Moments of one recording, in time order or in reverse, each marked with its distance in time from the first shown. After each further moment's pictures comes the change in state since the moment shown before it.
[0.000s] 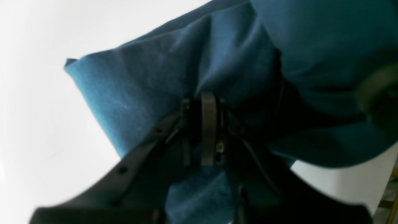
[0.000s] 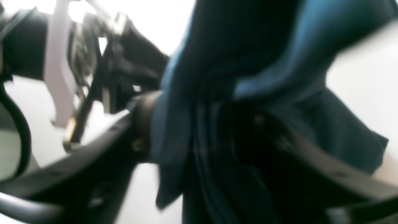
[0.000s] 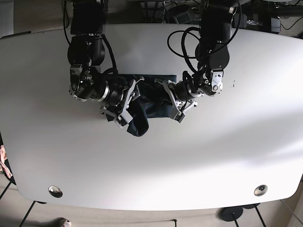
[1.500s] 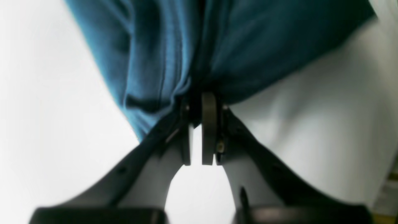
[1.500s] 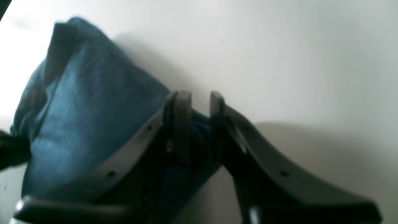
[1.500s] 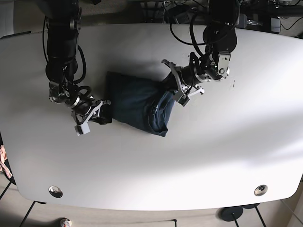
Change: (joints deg) left arm 6.9 -5.6 1.2 8.5 0.6 -0.2 0.3; right arm 10.4 15.0 2.9 -37.6 0.2 -0.5 33.2
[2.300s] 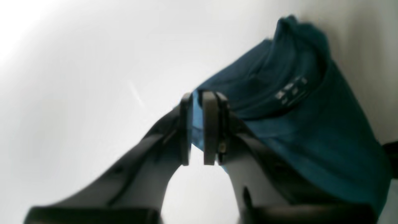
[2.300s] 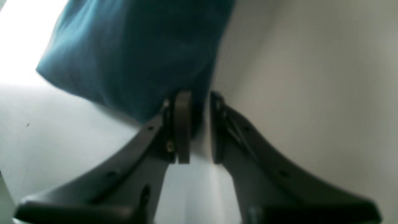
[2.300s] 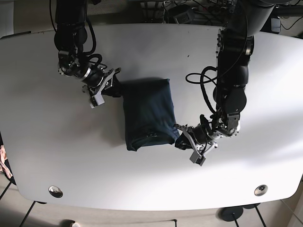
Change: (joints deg) left arm -28.9 -2.8 0.3 -24.9 0.7 0.6 -9.1; right arm -17.9 -3.2 -4.2 22.9 -0.5 -0.4 -4.2
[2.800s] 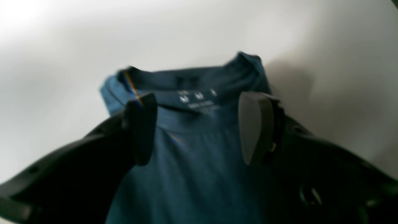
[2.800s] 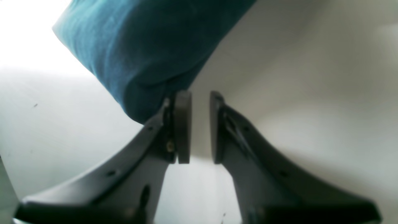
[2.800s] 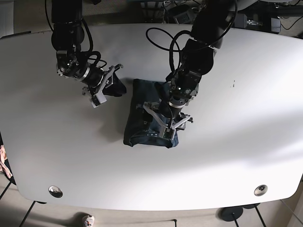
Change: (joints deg) left arm 19.1 8.2 19.4 21.0 8.1 40.2 -10.3; right arm -0.9 2.4 -0.3 2.8 0.3 0.4 0.0
